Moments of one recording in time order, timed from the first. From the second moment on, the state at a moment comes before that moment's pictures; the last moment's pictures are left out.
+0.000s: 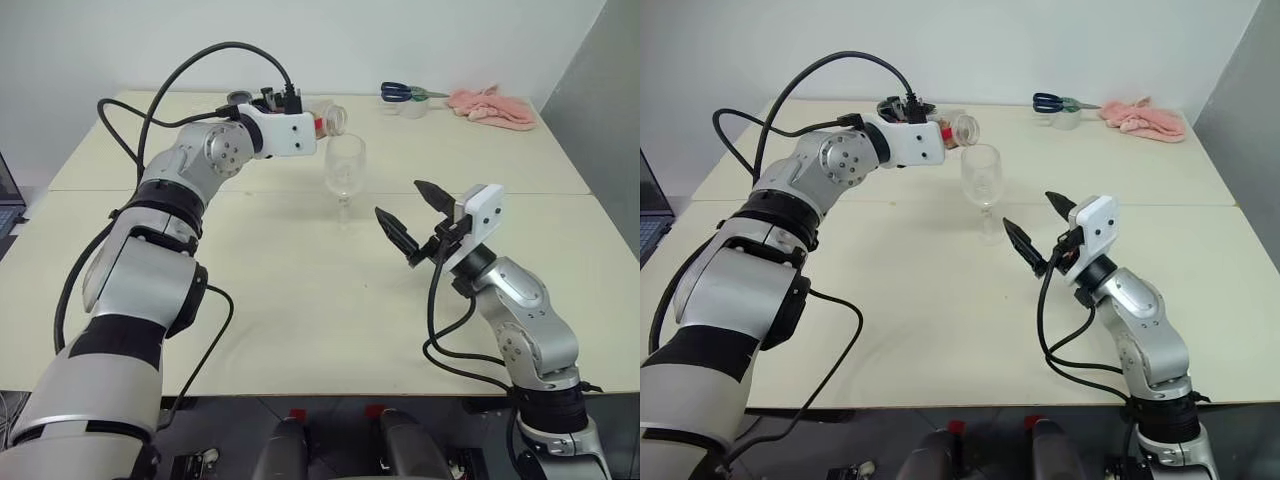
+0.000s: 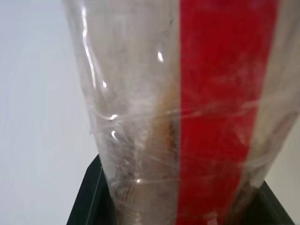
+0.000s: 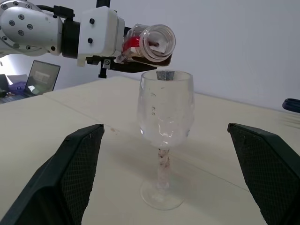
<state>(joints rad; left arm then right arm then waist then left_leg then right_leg) -1.43 0.52 -0.43 1.25 0.63 -0.53 -0.27 -0.33 -0.29 0.02 -0.39 0.36 0.36 0.43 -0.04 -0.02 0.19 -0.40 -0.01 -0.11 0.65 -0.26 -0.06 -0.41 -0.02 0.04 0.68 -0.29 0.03</state>
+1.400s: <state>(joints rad) -1.51 0.54 -0.53 1.30 0.76 -0.55 -0.17 -0.32 -0.28 0.02 -0.40 0.36 0.36 0.43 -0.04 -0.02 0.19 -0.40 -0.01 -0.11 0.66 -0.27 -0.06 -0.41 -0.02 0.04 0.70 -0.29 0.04</state>
